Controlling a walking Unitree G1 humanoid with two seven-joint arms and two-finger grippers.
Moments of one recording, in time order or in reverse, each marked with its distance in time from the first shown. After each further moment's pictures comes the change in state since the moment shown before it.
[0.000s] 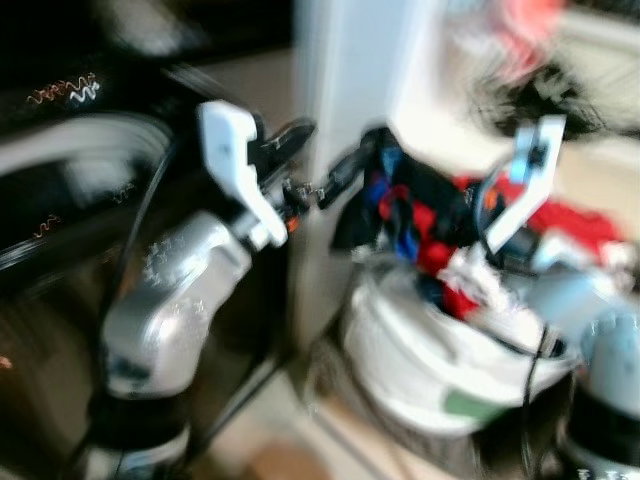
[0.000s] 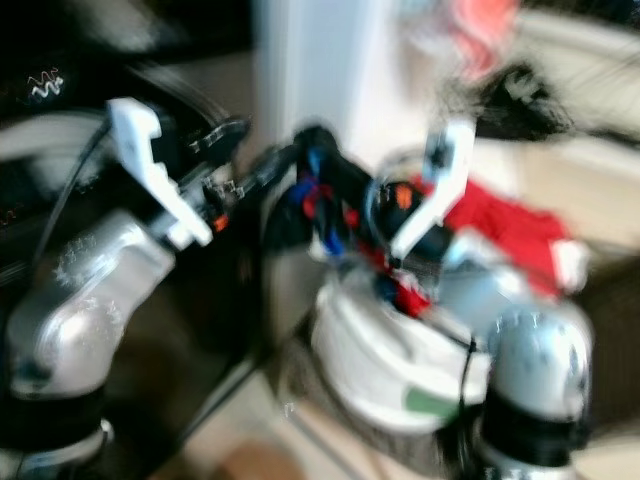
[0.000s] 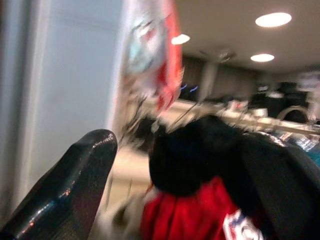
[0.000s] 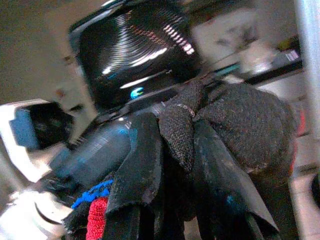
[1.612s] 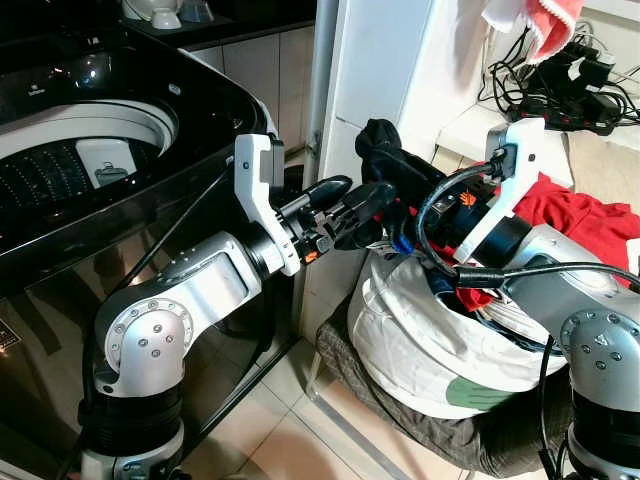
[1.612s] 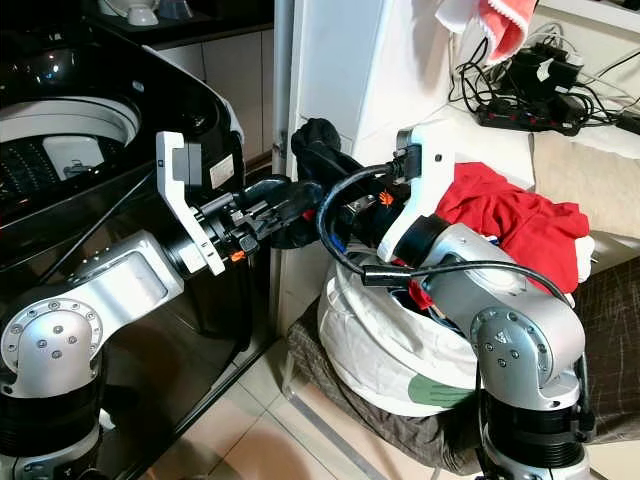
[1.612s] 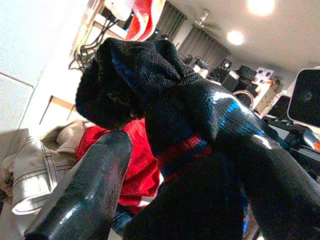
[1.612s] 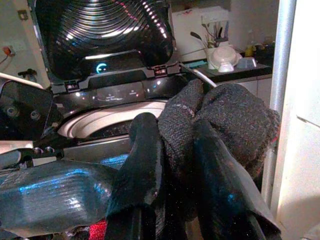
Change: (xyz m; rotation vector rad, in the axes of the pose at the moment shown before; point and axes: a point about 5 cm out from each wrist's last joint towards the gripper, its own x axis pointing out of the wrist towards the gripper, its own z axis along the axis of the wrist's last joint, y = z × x) left arm 0.000 -0.019 -0.010 -0.318 0.178 -0.098; right arm 0.008 -0.003 -0.003 -0.277 0.038 -0.057
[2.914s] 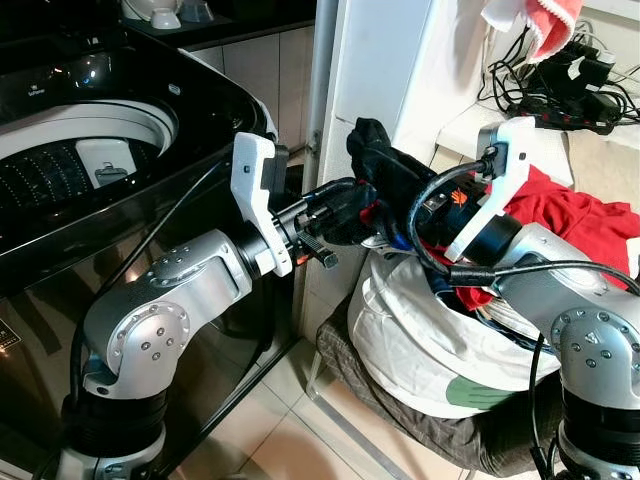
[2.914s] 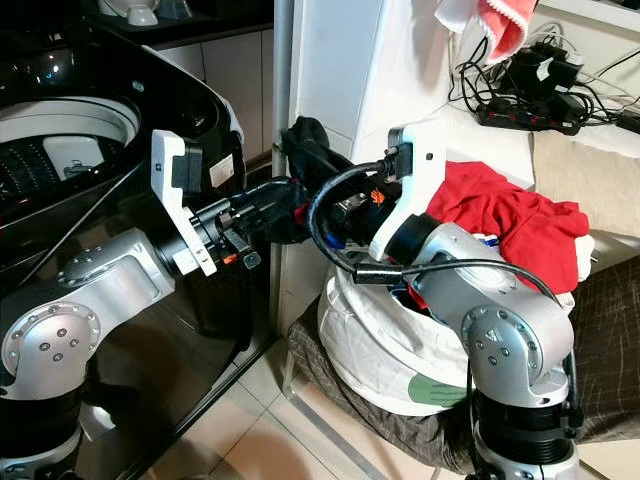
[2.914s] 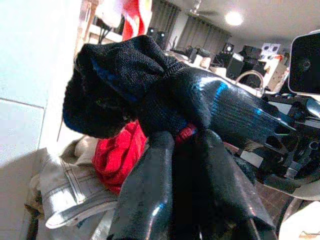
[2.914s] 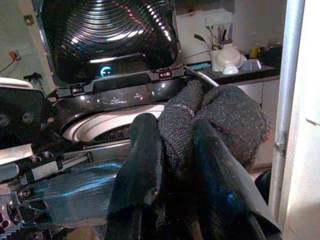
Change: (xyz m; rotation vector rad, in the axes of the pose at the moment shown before) left arm -0.003 0.001 0.002 0.189 0.016 -0.034; right arm 0.007 0.005 0.001 0.009 -0.013 0.016
